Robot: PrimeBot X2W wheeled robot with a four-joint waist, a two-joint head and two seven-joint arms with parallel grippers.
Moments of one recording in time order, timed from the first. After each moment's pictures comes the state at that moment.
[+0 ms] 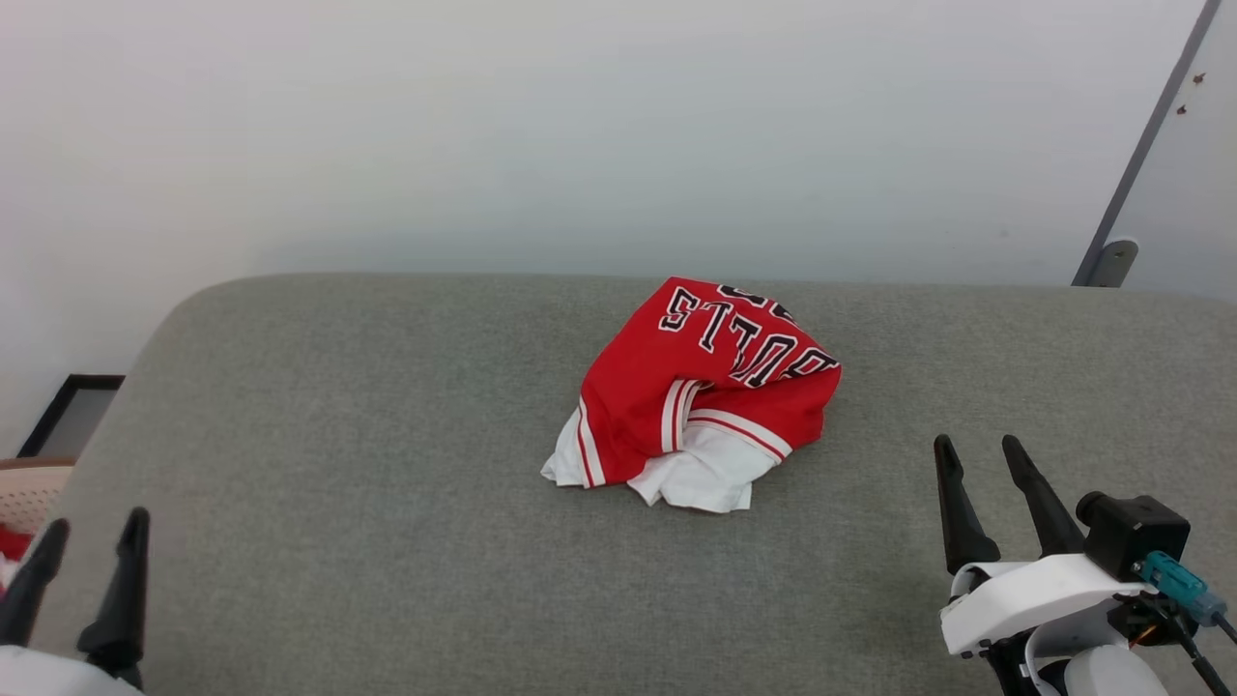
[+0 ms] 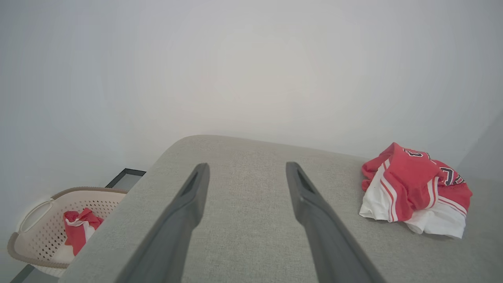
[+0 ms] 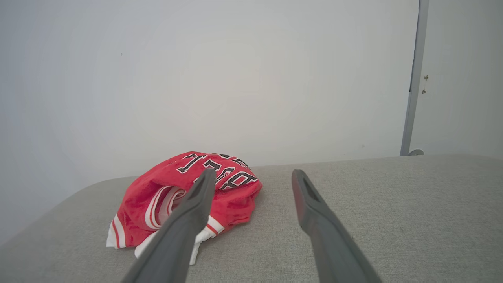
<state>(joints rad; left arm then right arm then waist) 0.10 0.83 -0.20 0.01 -0.99 0.16 -0.26 -0.20 -0.05 0.03 0.36 0.28 0.13 -0.22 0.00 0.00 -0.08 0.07</state>
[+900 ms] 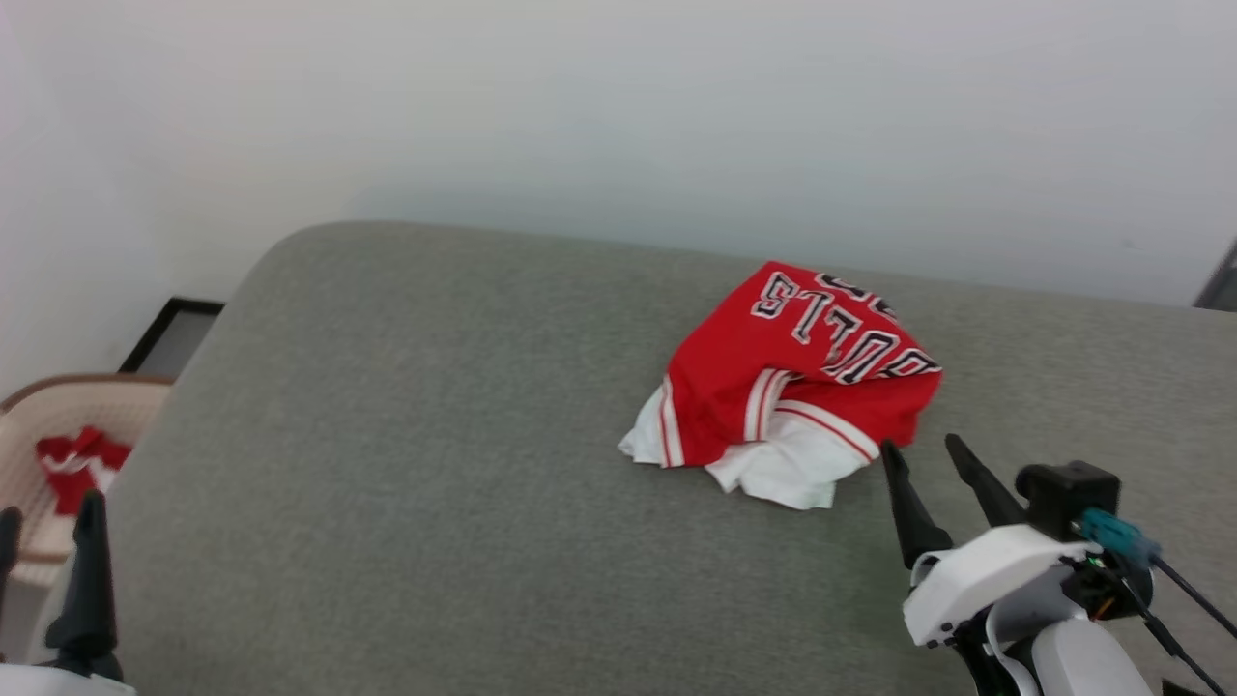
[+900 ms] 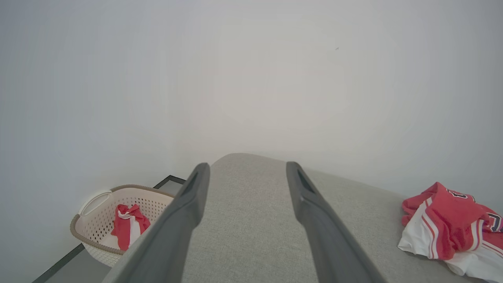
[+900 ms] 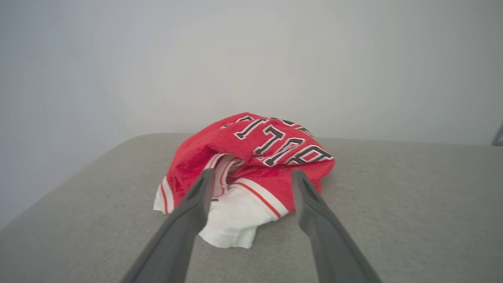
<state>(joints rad) 0.15 0.69 0.00 -0.04 -0.87 0.11 -0.26 -0.24 -0.05 0.10 0.38 0.28 0.13 -0.09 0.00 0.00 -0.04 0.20</state>
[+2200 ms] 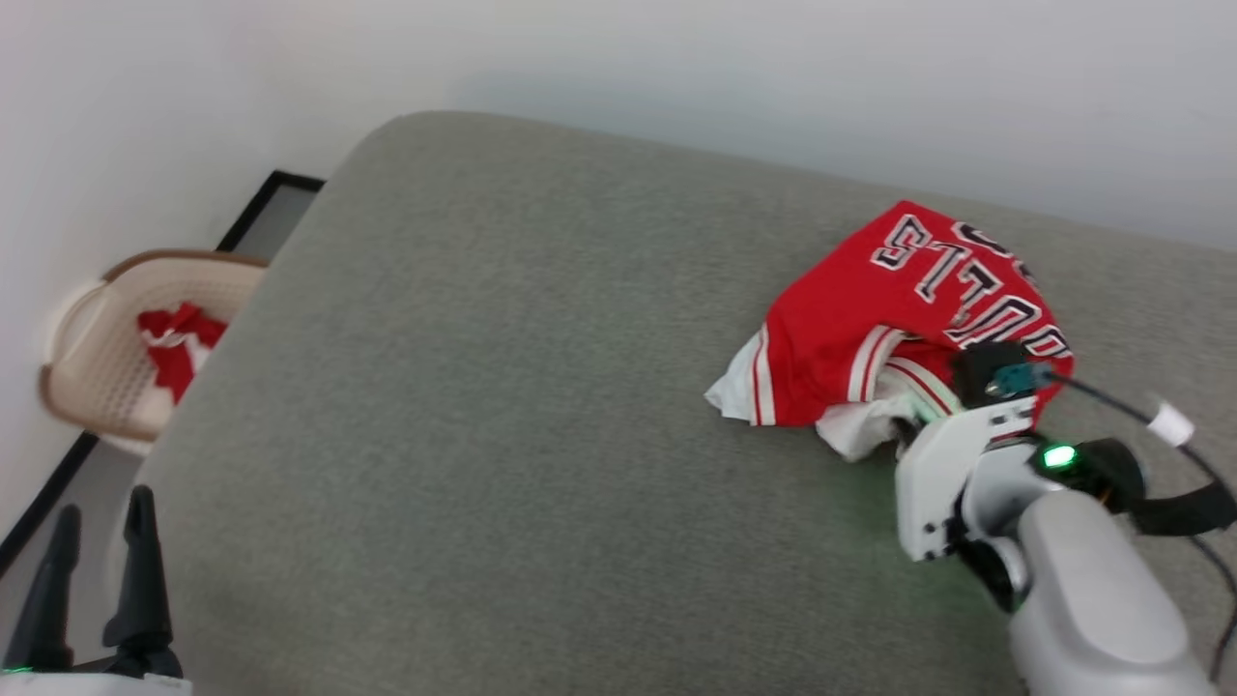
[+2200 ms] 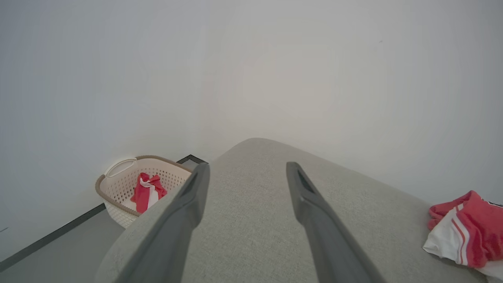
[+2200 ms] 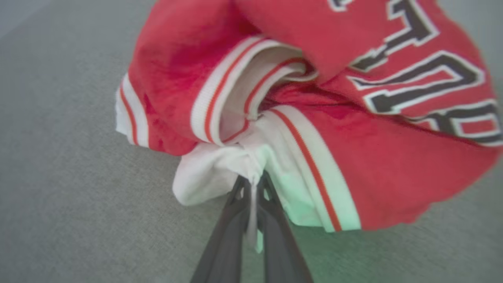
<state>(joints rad) 0.09 0.41 0.13 0.05 -0.72 -0.07 -0.26 -0.54 -0.07 0.10 0.65 0.11 0.13 0.32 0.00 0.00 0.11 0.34</state>
